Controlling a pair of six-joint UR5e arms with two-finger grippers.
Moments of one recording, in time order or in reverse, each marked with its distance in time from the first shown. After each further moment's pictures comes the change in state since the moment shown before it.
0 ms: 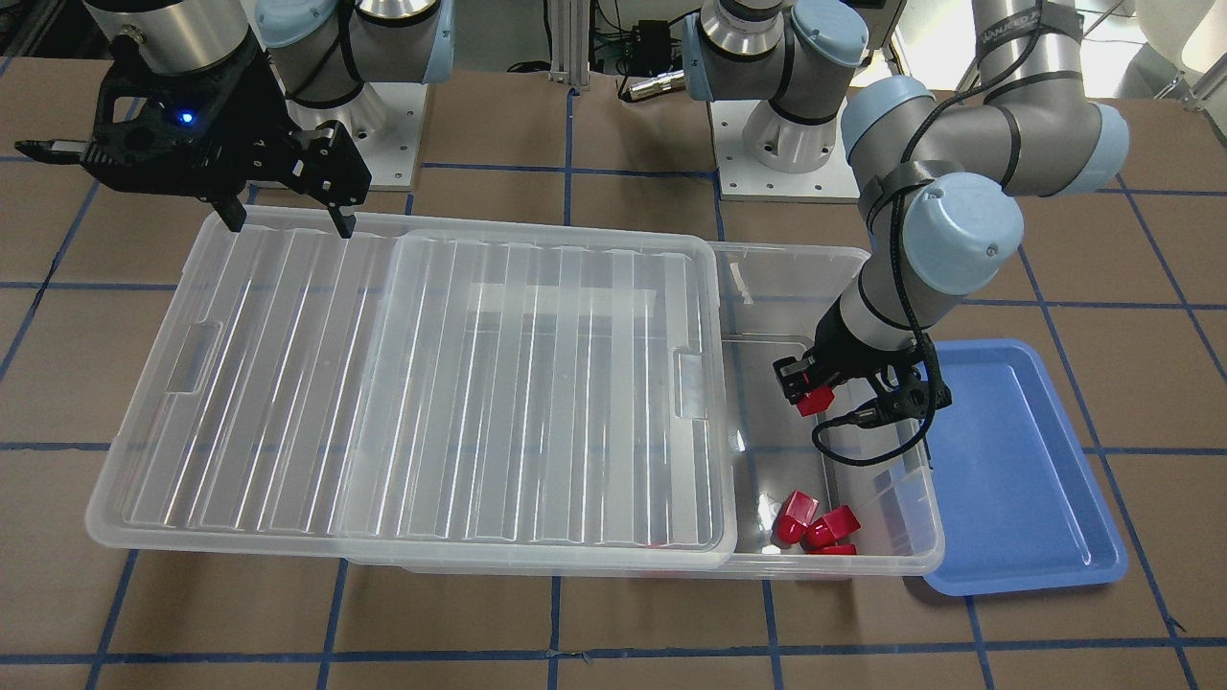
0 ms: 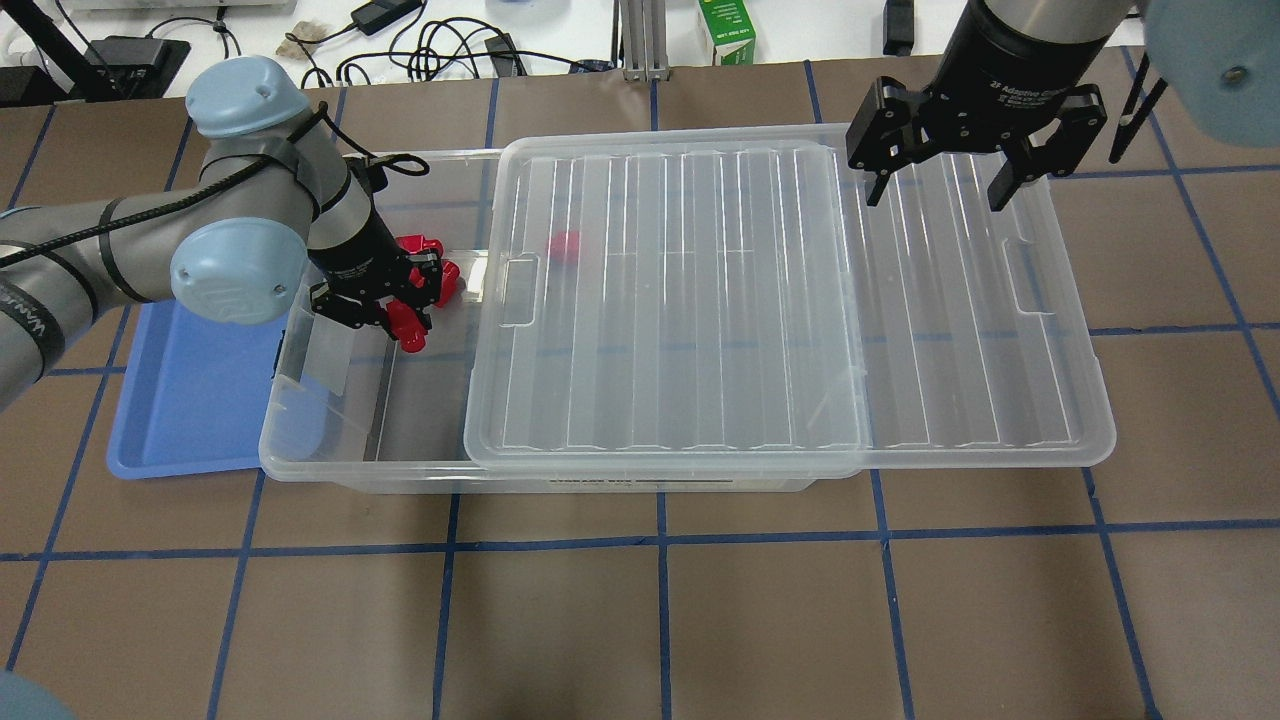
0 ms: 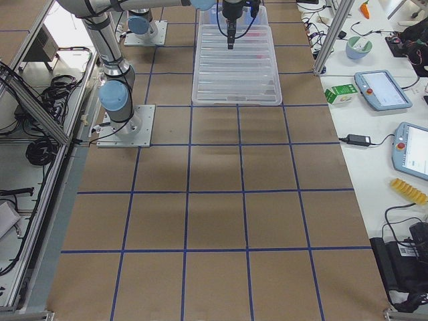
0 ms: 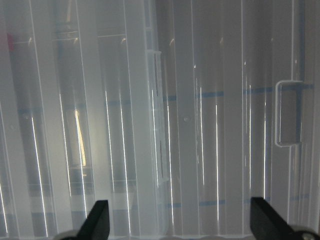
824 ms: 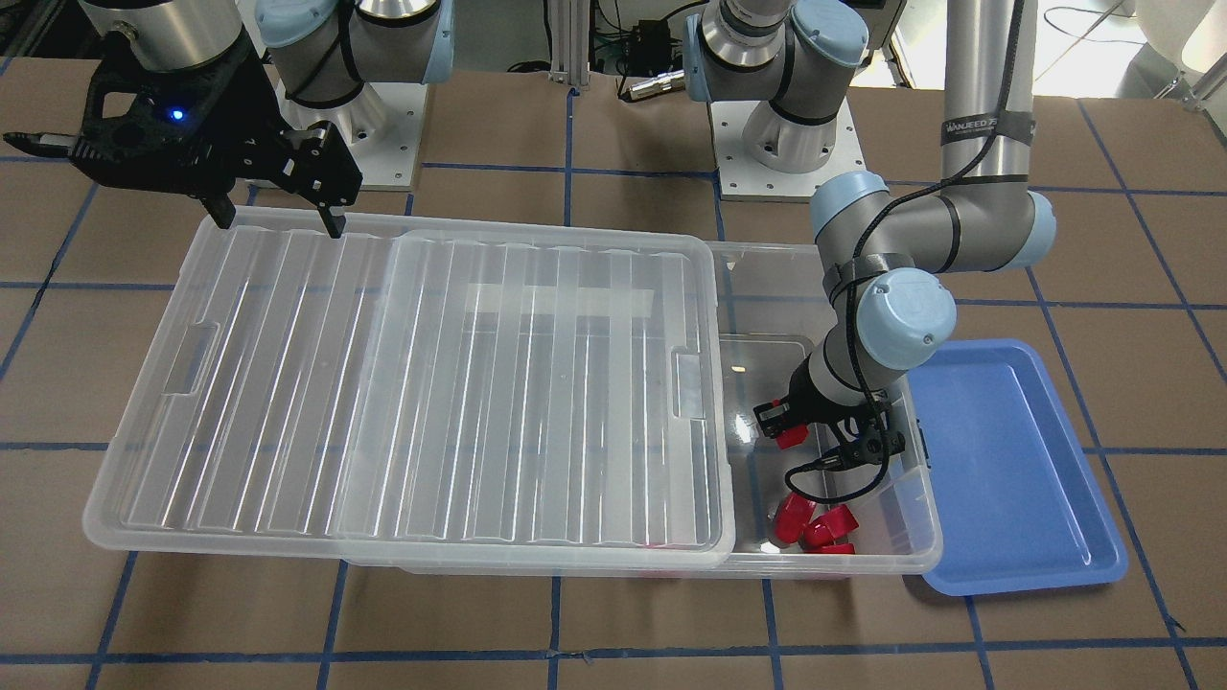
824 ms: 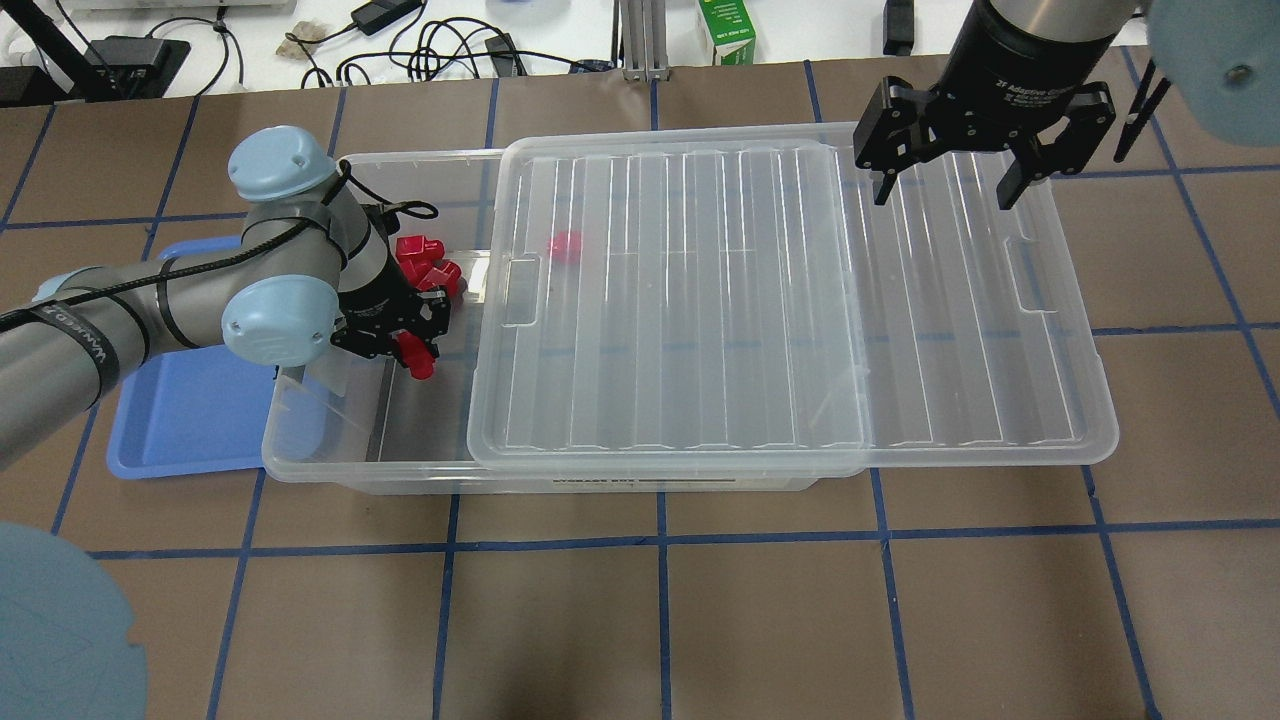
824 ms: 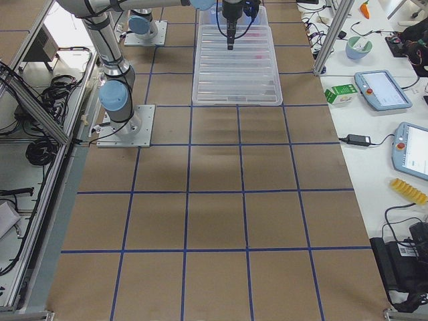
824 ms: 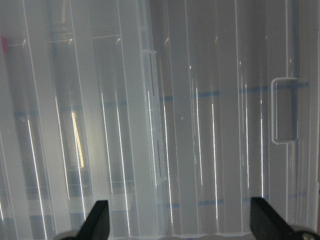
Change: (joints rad) left arm 0.026 -0.140 -0.120 0.232 -0.005 0.001; right arm -0.001 0.000 0.001 0.000 -0.003 0.022
